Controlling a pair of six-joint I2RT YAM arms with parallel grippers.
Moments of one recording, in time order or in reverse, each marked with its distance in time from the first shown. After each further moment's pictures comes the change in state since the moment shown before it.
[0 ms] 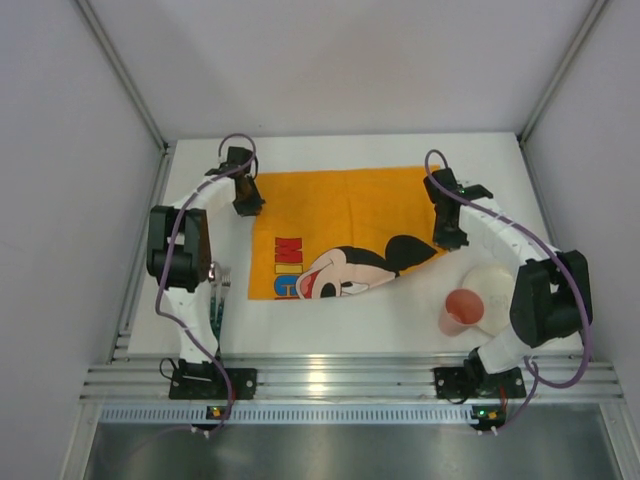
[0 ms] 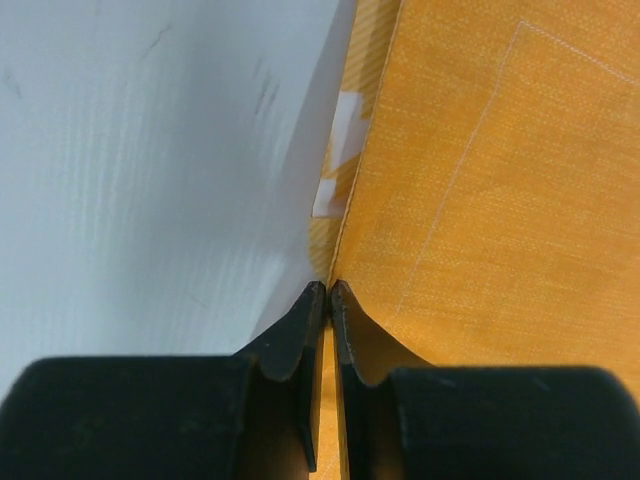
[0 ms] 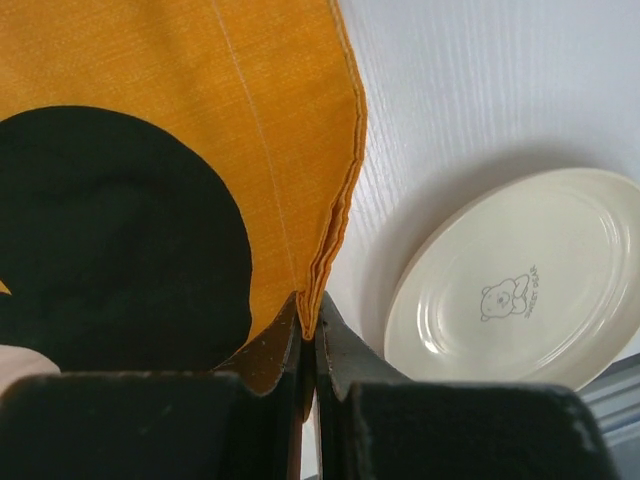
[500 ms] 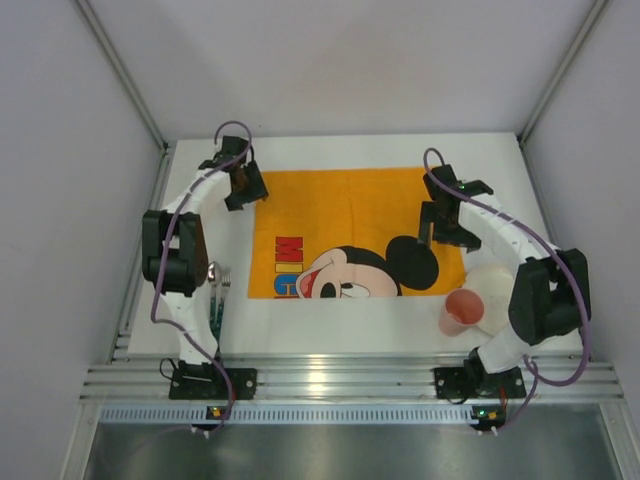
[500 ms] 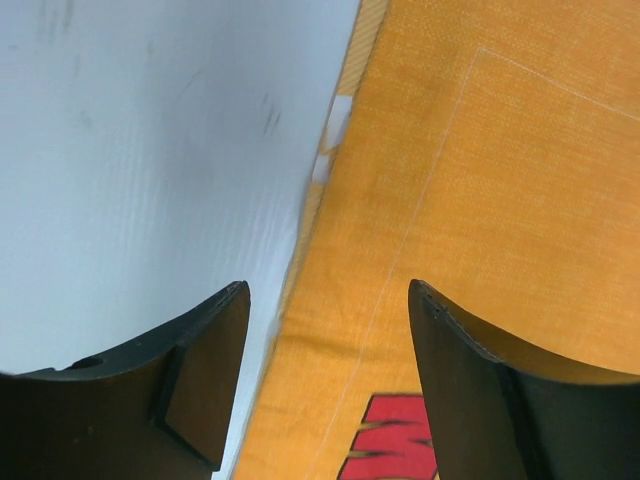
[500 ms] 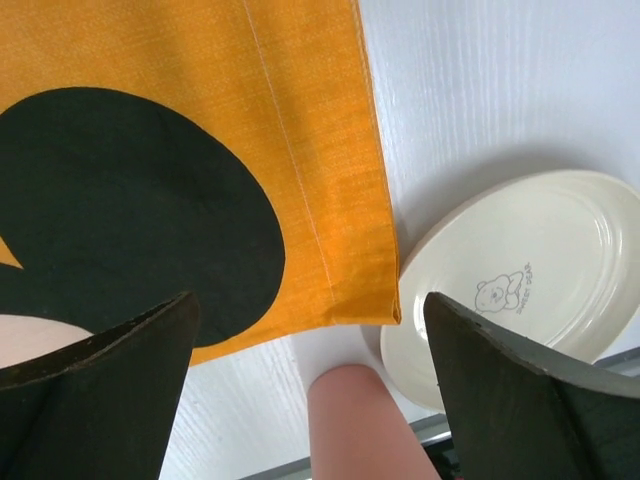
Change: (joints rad) left arm 0.000 -0.002 0.098 -0.063 0.002 0.046; right arm 0.000 0.018 0.025 -0.042 -0.042 -0.025
